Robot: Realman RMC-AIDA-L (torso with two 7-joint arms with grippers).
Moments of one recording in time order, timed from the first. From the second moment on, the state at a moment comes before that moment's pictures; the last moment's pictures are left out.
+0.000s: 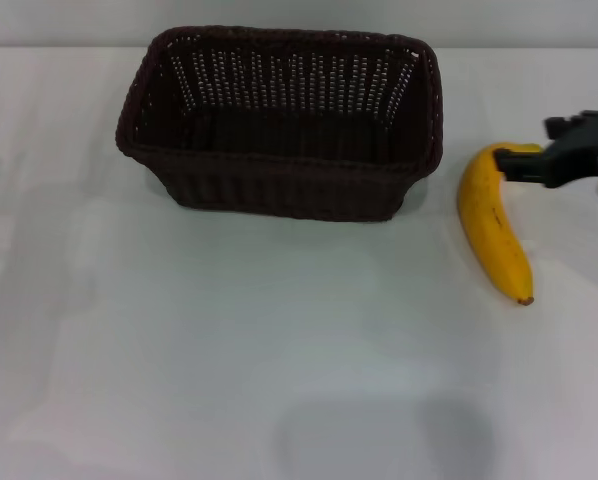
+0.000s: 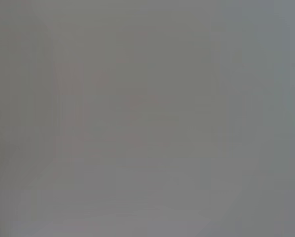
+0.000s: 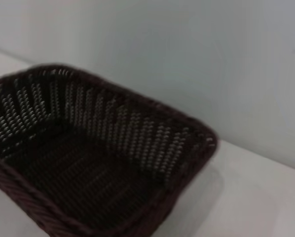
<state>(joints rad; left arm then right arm) -0.42 -2.07 0.47 0.23 -2.25 -1.10 2.34 0.17 2.01 -1.59 -1.74 0.68 0.99 -0.45</state>
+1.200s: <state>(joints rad) -0.44 -2.07 0.47 0.23 -2.25 -1.09 2.39 0.25 2.01 -1.80 -1.54 0.47 0.91 -0.06</state>
